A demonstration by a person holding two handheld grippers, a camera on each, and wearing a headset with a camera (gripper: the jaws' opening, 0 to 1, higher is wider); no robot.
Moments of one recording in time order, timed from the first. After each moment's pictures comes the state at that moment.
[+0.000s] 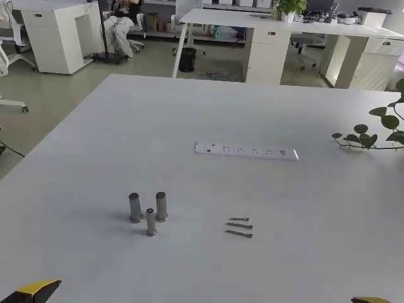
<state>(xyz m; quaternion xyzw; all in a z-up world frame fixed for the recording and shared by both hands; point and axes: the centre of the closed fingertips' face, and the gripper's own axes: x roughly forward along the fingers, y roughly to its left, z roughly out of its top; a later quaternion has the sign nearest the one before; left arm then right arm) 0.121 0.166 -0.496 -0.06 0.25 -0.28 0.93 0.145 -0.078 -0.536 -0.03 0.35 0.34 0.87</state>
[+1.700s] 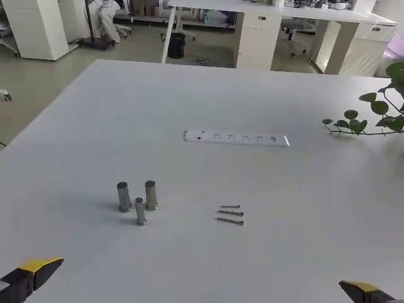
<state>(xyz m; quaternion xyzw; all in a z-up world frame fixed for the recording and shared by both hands) 0.140 0.158 -0.492 -0.05 0.24 -0.32 0.92 0.152 -0.073 -0.526 0.03 0.31 0.32 0.89</state>
